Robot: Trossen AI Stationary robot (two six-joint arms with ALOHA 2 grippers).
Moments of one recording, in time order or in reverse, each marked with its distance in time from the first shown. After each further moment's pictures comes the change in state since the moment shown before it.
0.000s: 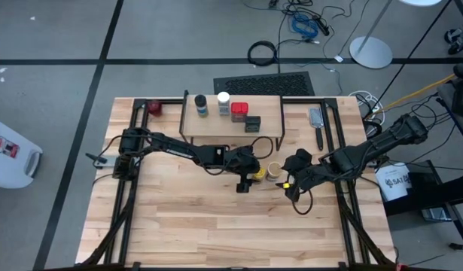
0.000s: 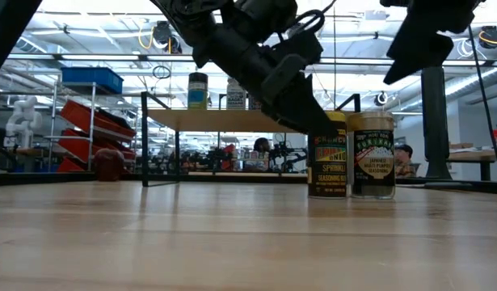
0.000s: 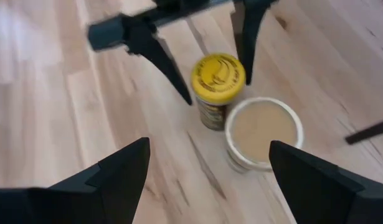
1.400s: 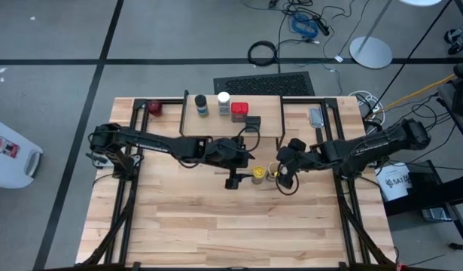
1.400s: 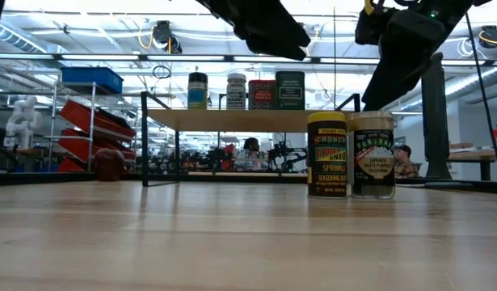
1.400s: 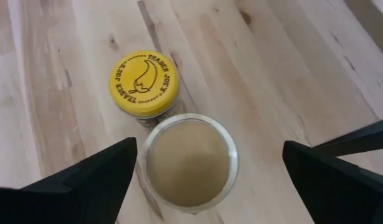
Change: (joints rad) left arm -0.041 -0.287 0.001 -0.201 -0.064 0.050; right arm -0.251 0.030 -0.090 0.116 -0.094 -0.275
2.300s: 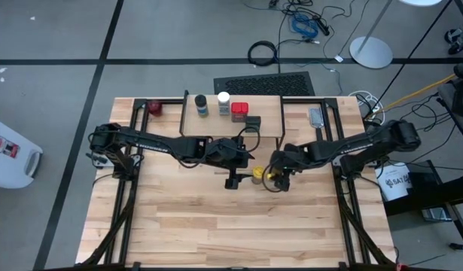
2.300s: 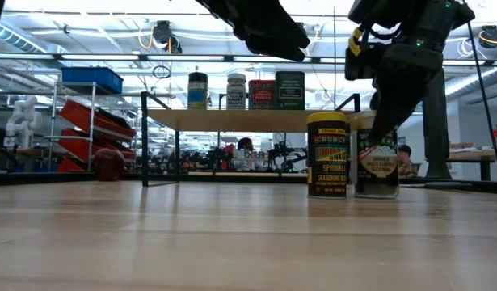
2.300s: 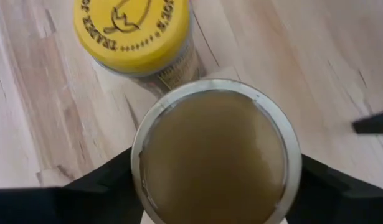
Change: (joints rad) left arm 0.000 0.000 0.000 -0.004 -0.004 -0.001; right arm -0.070 0.155 -0.001 -0.007 -0.202 0.004
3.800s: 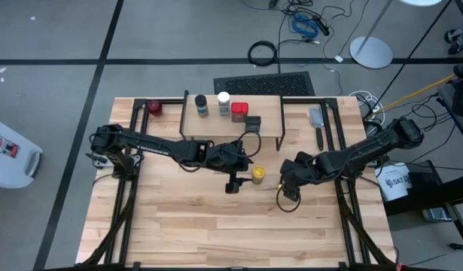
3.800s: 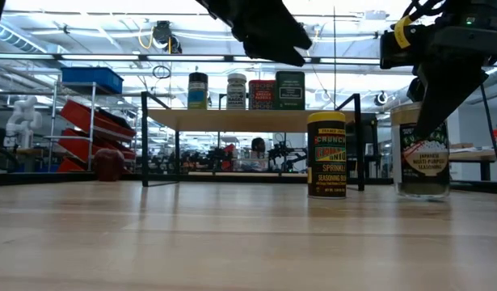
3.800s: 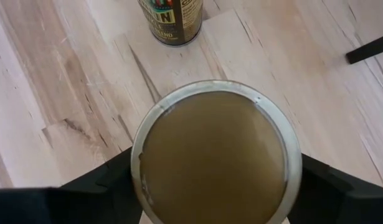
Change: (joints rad) left arm -0.034 0.030 0.000 0.006 -0.019 -0.108; right arm 0.230 -0.058 0.000 -0.178 0.139 0.267
